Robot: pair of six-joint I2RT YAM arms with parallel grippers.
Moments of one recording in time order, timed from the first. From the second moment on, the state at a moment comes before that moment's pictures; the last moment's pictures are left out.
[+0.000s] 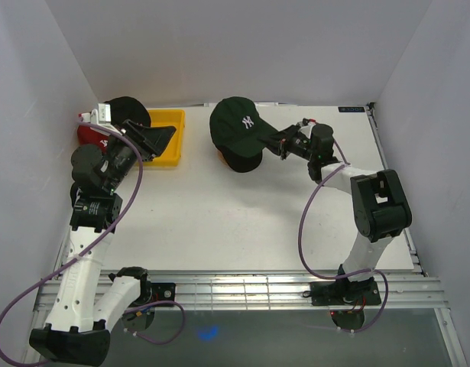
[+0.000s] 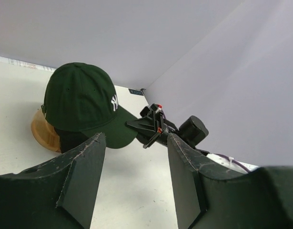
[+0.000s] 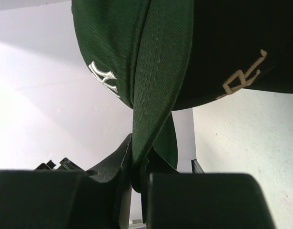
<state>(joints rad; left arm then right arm) -0.10 0.85 1.04 -0.04 0.39 -0.75 0.28 1.79 1.02 0.66 -0.69 1.55</state>
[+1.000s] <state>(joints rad) -0.12 0.86 1.04 -0.09 0.35 -0.71 0.27 1.85 0.79 0.94 -0.68 1.64</state>
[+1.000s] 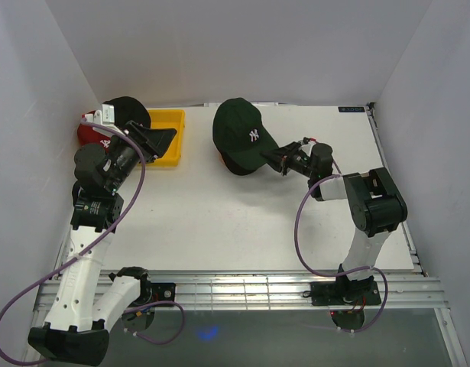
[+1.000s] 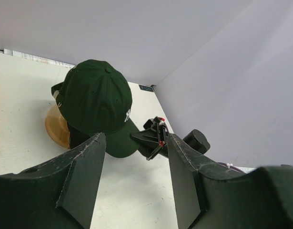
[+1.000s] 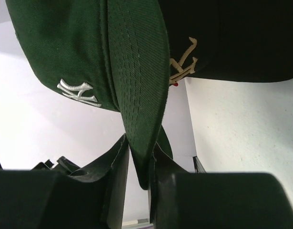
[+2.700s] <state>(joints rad) -0.13 0.88 1.04 -0.12 0.31 -0.67 0.27 1.98 0.85 0.91 -0.69 1.53</state>
